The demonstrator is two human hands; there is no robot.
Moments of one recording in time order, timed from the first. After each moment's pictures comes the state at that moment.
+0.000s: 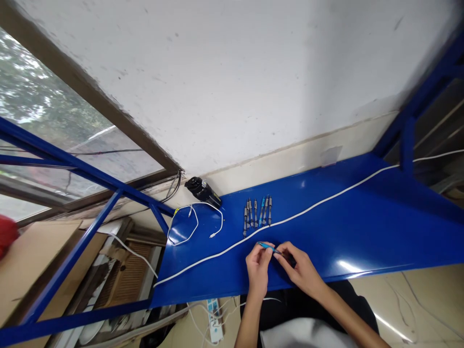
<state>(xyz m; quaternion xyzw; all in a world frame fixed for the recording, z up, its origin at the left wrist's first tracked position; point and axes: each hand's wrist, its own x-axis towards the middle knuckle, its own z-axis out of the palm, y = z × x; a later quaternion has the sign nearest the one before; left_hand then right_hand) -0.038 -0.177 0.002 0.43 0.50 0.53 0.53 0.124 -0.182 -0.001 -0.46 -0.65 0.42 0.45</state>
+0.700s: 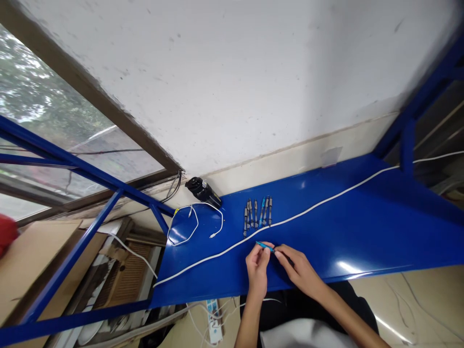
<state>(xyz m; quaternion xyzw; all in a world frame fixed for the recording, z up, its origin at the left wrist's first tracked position) -0.038 -0.178 0.007 0.42 0.49 0.54 0.54 0.124 -0.180 0.008 -0.45 -0.67 0.43 0.41</state>
